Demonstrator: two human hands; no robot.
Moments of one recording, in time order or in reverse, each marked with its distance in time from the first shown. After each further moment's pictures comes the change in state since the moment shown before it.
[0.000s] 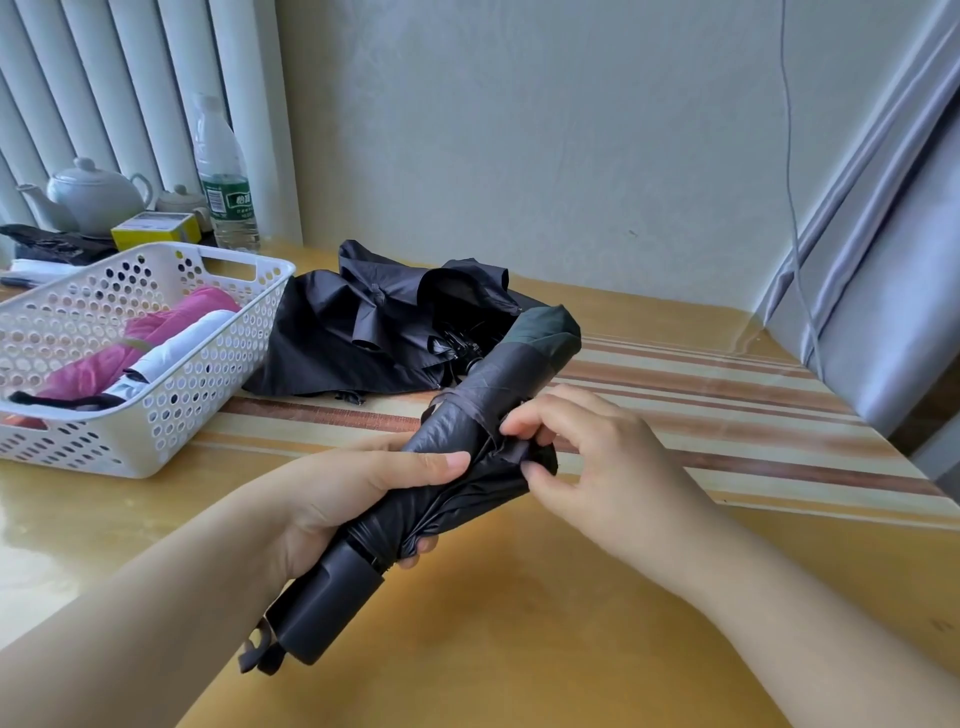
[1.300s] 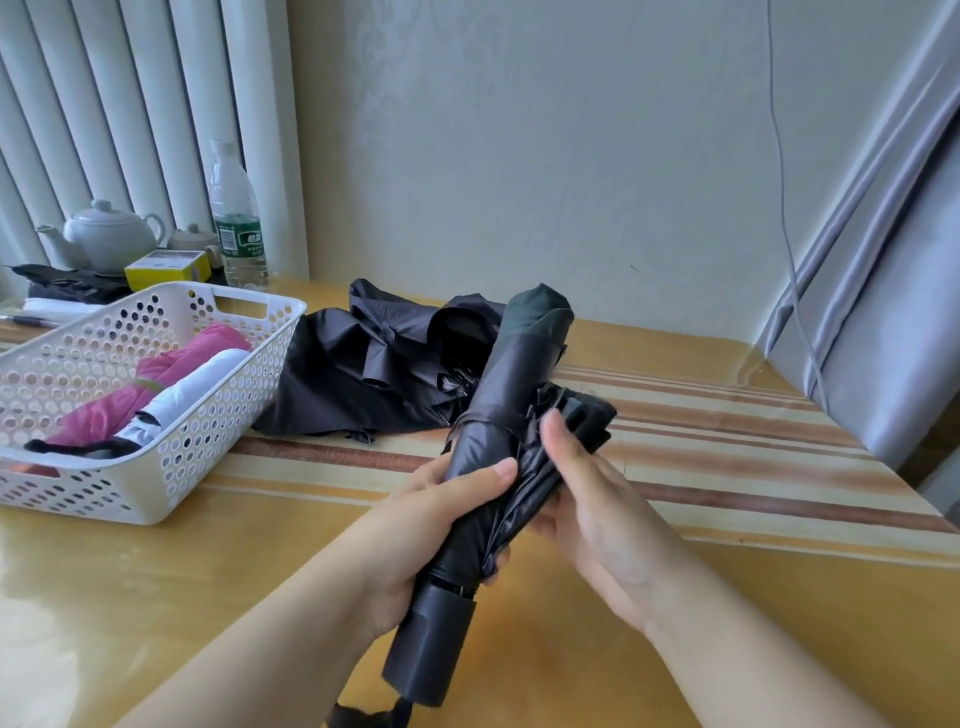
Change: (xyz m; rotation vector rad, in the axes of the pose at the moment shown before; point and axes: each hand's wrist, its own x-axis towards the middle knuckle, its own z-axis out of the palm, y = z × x) left_hand 0.018 -0.007 0.023 -0.205 0.042 0.224; right_hand 0.012 -0.018 0.022 0.998 -0.057 0.679
